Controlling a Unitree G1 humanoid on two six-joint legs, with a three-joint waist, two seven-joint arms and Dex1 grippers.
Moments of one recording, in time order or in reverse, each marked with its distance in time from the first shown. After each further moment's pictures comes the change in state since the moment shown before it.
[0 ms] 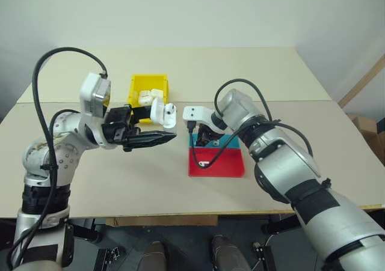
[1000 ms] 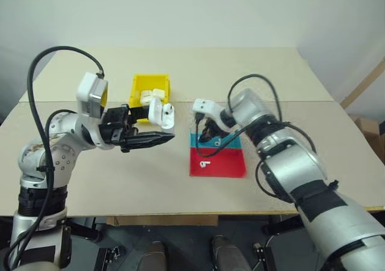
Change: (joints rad) left arm 0.012 0.017 0.015 -0.011 -0.001 0.001 -0.004; right arm 0.025 -0.121 -0.241 -0.065 0.118 0.183 -0.037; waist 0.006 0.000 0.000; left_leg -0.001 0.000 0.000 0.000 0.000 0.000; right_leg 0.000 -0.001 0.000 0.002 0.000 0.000
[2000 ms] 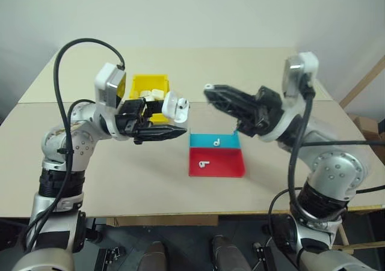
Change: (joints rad) left arm -0.150 -0.086 -0.101 0.154 0.029 0.001 -0.081; right arm 0.685 0.088 -0.599 -1.641 1.075 0.550 -0.514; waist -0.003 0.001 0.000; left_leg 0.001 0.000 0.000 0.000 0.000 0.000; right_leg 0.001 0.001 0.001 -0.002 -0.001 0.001
